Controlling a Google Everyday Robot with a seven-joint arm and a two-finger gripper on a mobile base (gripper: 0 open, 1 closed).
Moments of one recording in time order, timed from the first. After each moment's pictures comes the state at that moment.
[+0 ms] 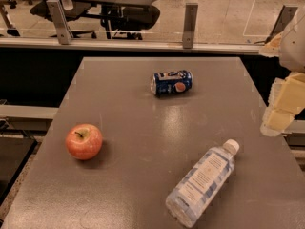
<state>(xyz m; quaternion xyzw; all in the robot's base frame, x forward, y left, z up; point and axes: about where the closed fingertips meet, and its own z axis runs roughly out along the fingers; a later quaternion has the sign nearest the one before) 0.438 -0.217 0.977 -0.60 0.78 -0.04 0.16</state>
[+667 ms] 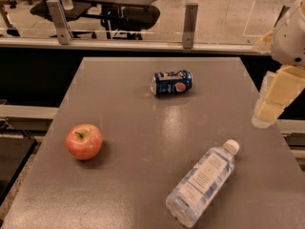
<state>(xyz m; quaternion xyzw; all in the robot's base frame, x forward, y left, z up) 0.453 -0.209 0.978 -0.60 0.78 -0.02 0.17</state>
